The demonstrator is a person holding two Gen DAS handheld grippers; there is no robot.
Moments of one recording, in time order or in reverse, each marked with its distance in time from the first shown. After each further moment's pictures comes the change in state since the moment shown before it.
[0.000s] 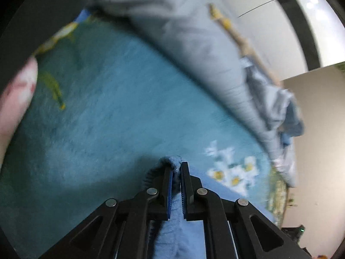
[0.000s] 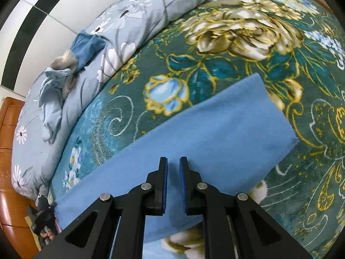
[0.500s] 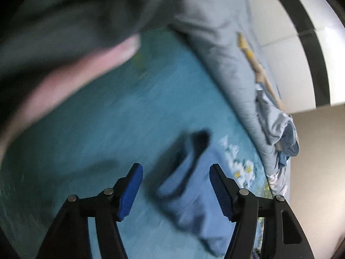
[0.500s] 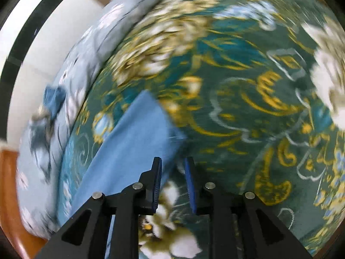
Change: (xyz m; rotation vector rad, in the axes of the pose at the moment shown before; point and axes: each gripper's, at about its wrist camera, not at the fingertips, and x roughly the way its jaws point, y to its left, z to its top) left arm -0.079 0.060 -0.084 -0.265 -0.088 0.022; right arm -0.044 -0.119 -0.017 0.309 -0.128 -0.006
